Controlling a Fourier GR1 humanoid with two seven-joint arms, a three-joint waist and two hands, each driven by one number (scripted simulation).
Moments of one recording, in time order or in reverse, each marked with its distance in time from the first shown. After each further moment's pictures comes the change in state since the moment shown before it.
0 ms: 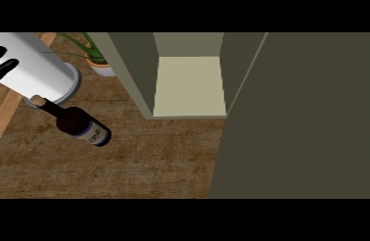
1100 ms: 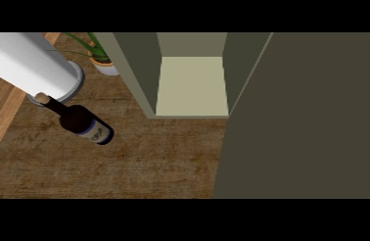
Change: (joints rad) left arm 0.011 0.053 0.008 -0.098 0.148 0.032 -0.010; right arm 0.122 0.052 -0.164 0.019 -0.059 0.199 -0.155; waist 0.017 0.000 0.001
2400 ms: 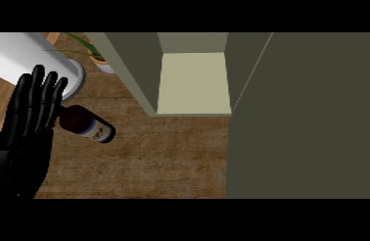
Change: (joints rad) left arm 0.181 -0.509 -0.377 -0.236 -1.142 0.428 -0.430; right arm -0.102 -0.078 -0.351 0.382 -0.017 0.067 -0.406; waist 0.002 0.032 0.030
